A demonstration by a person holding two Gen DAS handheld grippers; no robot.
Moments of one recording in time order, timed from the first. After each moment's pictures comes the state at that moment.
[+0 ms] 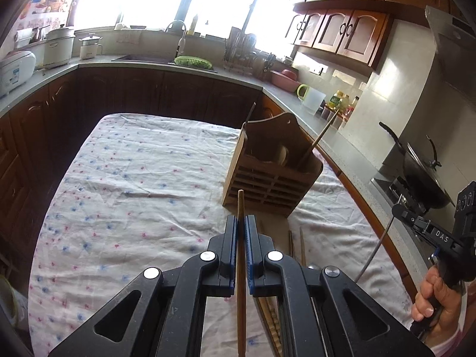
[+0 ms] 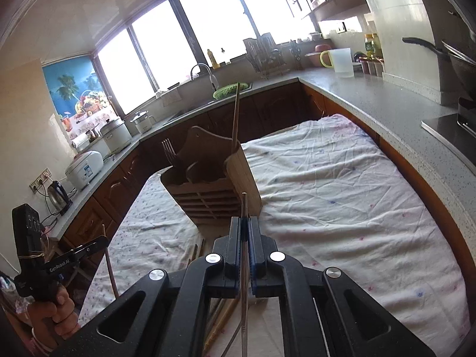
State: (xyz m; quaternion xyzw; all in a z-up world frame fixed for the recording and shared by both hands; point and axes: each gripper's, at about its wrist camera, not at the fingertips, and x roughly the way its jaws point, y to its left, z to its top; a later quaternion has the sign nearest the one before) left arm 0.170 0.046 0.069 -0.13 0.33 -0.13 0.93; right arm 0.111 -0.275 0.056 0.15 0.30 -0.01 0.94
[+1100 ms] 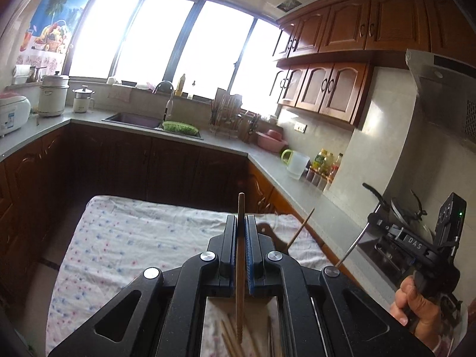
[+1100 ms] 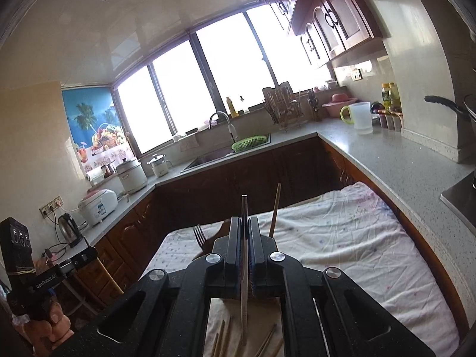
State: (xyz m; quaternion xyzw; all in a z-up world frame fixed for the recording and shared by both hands) left arm 0.215 0.051 0.147 -0.13 0.19 -0.15 0.96; right arm 0.172 -0.269 0.138 0.14 0.18 0.00 0.97
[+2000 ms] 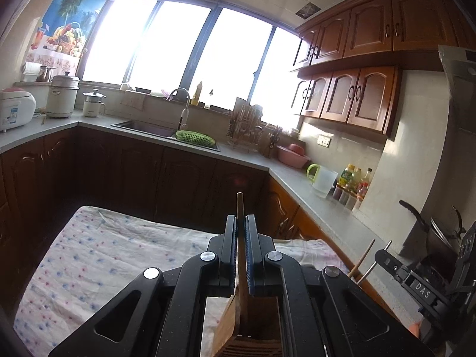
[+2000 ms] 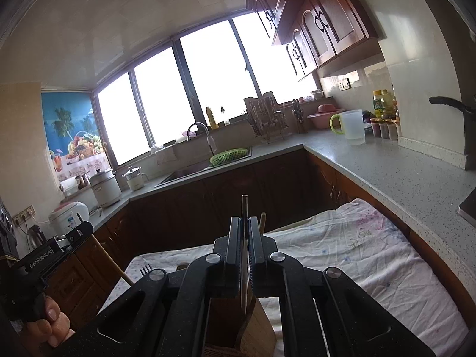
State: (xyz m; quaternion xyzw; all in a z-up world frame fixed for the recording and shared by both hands) left arm 0.350 -0.017 0.029 -0.14 0.17 -0.10 0.97; right arm 0.261 -0.278 0.073 0.13 0.18 -0.04 0.97
